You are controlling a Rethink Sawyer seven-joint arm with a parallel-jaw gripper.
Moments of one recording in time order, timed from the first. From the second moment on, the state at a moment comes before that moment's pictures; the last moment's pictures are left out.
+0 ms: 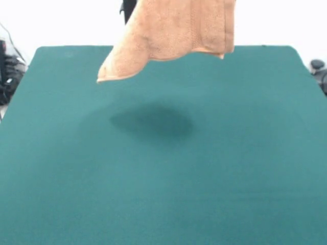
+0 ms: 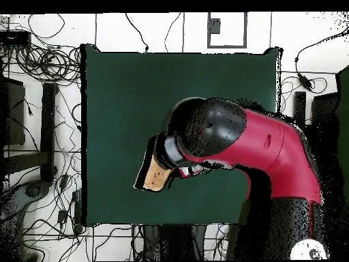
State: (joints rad) arm -0.22 -0.95 -0.01 1.51 0.10 1.43 2.64
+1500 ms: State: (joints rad) arm -0.04 -0.90 -0.04 1.84 0.65 0.99 2.64
